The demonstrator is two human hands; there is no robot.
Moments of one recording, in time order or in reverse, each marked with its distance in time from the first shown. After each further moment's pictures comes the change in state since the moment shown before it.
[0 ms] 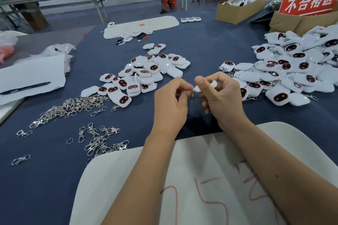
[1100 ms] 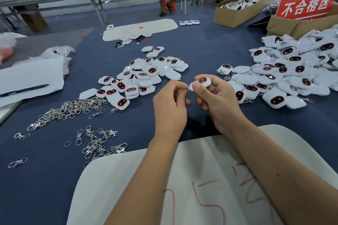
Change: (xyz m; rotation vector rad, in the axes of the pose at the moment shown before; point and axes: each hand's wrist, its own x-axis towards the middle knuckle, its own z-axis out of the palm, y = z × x) left_hand -0.004 0.008 0.008 -0.045 0.097 -0.088; right_hand 0.006 0.007 -0.003 0.250 -0.135 0.109
